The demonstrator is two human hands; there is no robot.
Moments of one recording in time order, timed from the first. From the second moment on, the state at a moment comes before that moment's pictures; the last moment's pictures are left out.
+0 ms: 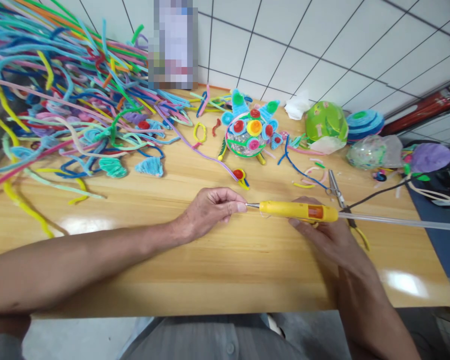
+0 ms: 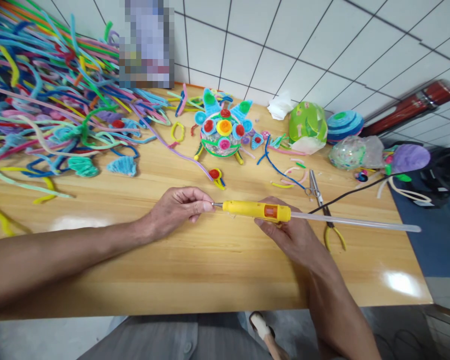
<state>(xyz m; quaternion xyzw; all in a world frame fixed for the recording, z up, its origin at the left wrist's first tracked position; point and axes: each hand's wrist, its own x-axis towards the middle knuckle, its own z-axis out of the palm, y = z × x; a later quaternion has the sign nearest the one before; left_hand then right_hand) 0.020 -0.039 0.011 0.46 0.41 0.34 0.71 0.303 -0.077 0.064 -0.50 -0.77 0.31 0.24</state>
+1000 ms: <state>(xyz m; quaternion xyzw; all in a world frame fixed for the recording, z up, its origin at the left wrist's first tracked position) 0.020 -0.040 0.012 0.48 0.41 0.34 0.70 0.302 -0.077 0.064 -0.49 -0.78 0.30 0.25</state>
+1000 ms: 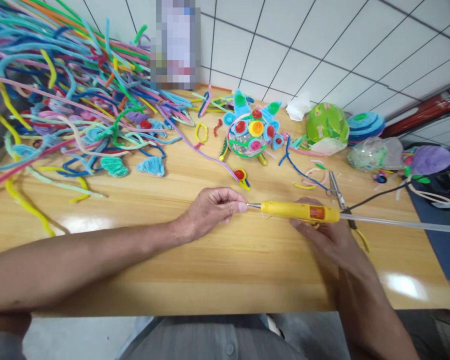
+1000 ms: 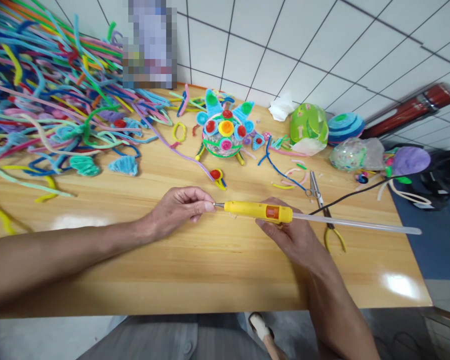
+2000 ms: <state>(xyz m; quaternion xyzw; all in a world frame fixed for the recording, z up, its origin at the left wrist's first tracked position) 0.018 -0.039 0.014 0.49 0.40 0.34 0.70 0.301 -0.077 0.064 -0.51 -0.76 0.30 0.25</state>
